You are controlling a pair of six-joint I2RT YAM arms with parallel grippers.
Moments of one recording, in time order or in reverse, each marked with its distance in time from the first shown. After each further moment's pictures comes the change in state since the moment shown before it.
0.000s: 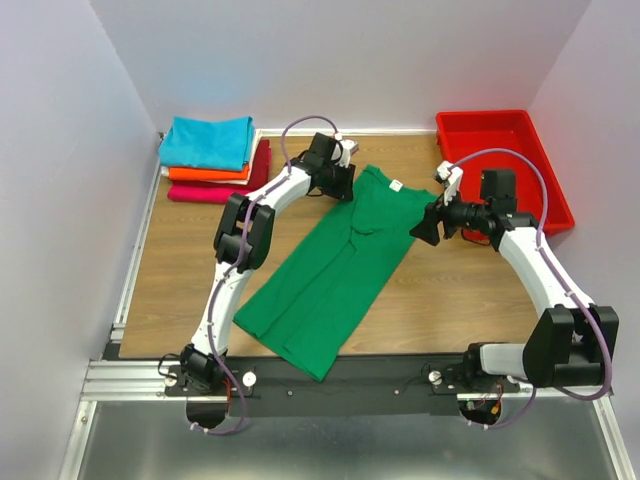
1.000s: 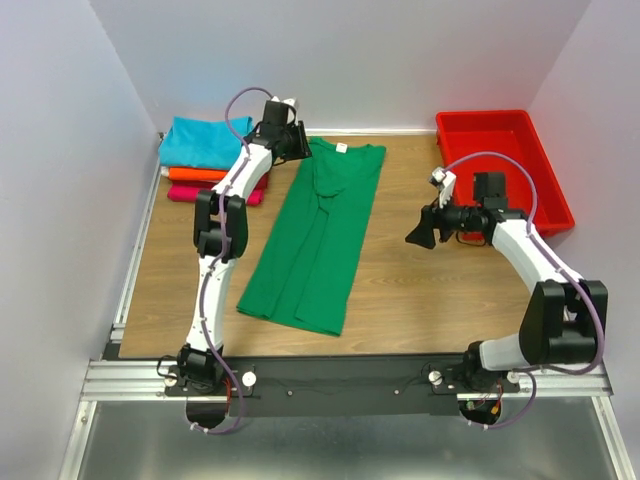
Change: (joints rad) left arm 0.217 0.052 0.243 -0.051 -0.141 -0.265; right arm -0.013 0.102 -0.010 0.001 -0.055 0.017
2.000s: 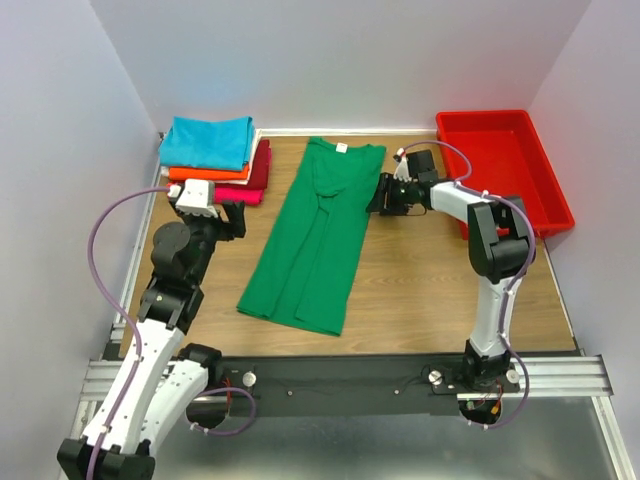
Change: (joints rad) left arm 0.002 -1.807 -1.589 0.422 -0.287 0.297; right arm 0.233 0.662 0.420 0.241 0.415 0.780
